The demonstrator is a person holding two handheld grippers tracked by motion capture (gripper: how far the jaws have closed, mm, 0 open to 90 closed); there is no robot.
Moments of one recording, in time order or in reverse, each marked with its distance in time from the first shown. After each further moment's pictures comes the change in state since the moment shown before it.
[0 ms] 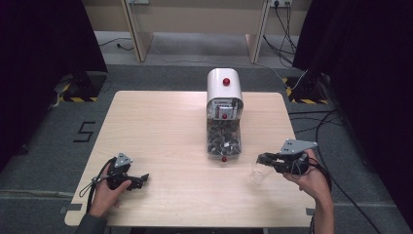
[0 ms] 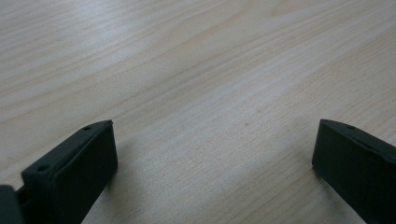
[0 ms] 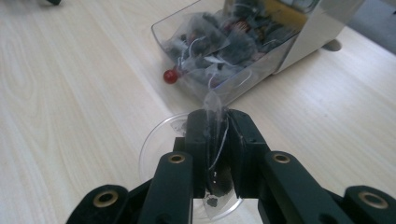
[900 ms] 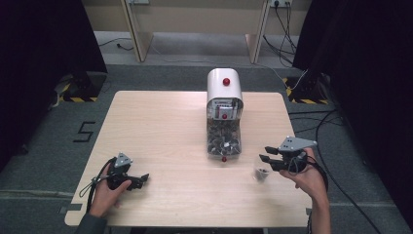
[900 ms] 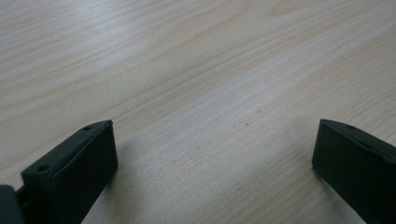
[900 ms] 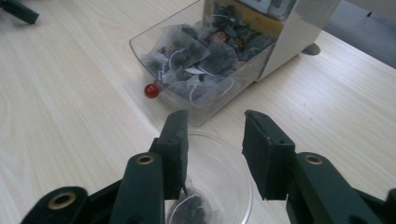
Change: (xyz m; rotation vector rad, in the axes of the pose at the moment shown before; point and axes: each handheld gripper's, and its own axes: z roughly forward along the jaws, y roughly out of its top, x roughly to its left) left arm 0.000 0.000 0.000 -0.002 -0.001 -0.001; right arm -0.005 0.001 0.007 -0.051 -0.063 0.049
